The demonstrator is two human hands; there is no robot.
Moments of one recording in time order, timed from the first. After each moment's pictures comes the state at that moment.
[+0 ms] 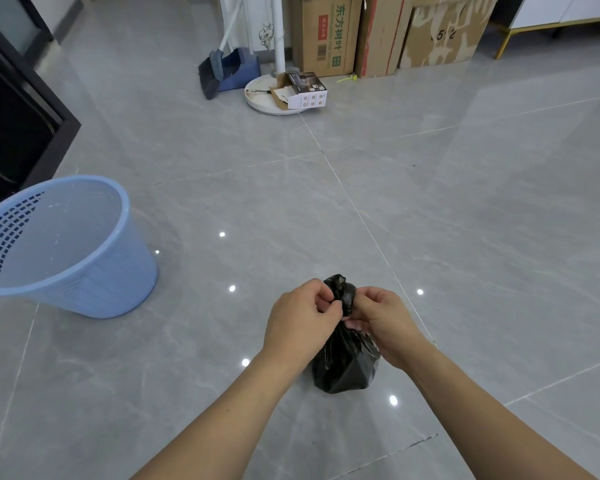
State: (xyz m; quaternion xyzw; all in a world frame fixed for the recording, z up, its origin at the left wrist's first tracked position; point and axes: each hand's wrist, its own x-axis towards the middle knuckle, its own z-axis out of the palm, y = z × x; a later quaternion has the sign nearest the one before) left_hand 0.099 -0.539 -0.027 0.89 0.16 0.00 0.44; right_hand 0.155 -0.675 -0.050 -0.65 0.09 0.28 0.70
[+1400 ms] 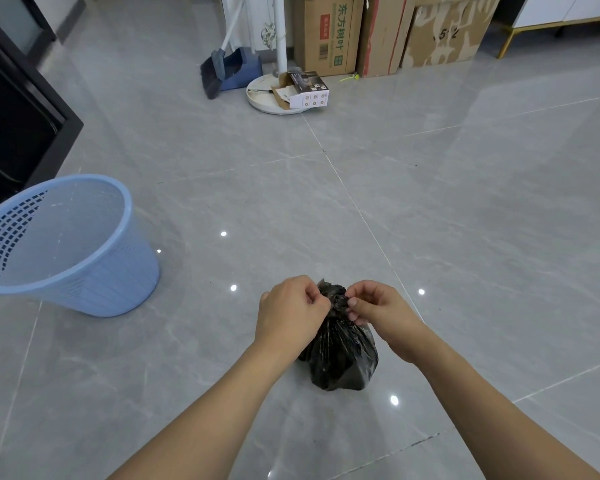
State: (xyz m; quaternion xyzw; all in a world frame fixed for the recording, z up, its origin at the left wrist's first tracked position) left_hand 0.103 -0.526 -0.017 0.91 0.19 0.00 0.37; right_hand 0.161 -0.683 -0.046 -0.72 -0.03 0.29 0.63
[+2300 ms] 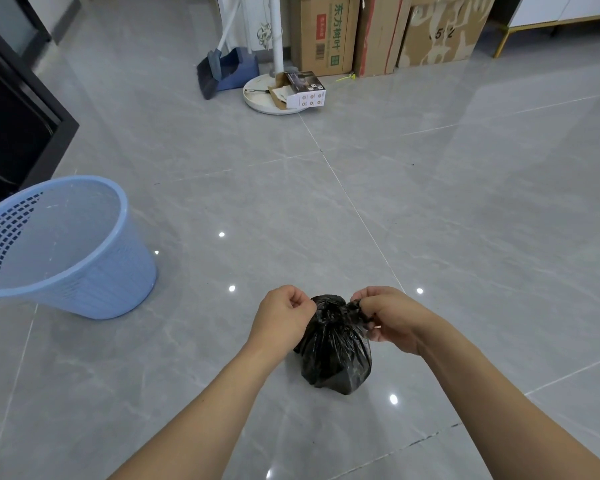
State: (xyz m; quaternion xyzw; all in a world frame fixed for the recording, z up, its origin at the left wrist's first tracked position) left_hand 0.102 -0.514 -0.040 0.83 0.24 -0.04 0.51; right_hand 0.175 -0.691 -0.039 -0.70 0.09 0.42 0.57
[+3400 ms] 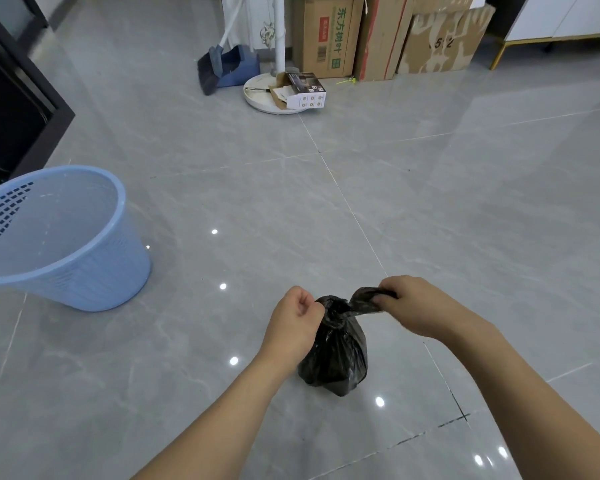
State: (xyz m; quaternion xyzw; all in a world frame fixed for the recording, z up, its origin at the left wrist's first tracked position) left_hand 0.093 -0.538 -0.050 0.77 0.23 -0.02 0.59; right_hand 0.177 -0.714 0.015 -0.94 -0.15 0.26 0.18
